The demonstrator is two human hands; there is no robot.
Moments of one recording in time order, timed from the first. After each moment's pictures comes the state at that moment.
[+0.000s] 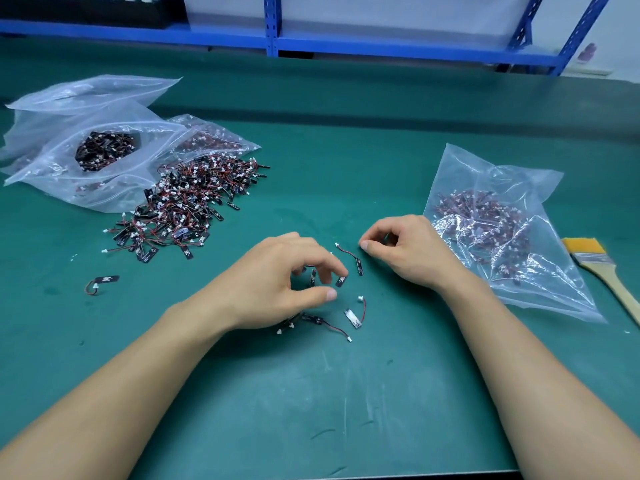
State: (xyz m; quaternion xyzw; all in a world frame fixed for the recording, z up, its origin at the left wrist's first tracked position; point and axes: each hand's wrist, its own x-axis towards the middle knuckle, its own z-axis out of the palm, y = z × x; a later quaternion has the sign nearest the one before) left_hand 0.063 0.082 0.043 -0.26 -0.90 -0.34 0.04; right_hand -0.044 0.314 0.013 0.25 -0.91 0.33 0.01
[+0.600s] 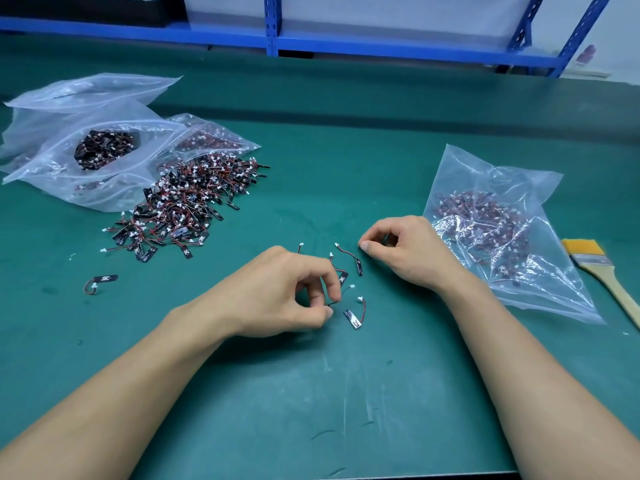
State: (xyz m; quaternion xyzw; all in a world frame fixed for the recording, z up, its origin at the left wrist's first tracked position) left_hand 0.067 0.083 0.037 -0.25 -0.90 -0.36 -0.04; right_hand -0.043 0.313 0.013 0.24 -0.91 0.34 0.01
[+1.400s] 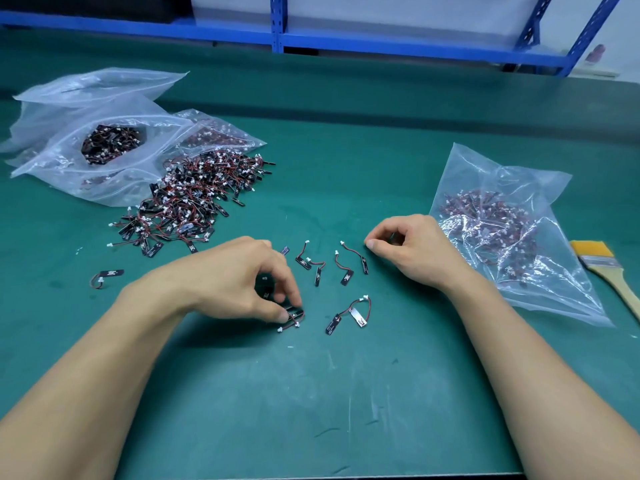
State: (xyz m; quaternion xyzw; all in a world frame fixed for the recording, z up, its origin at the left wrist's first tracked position) left_hand 0.062 0.038 0.052 -0.25 -0.92 -0.27 -0.13; right_hand -0.042 0.313 0.014 0.25 -0.91 0.34 0.01
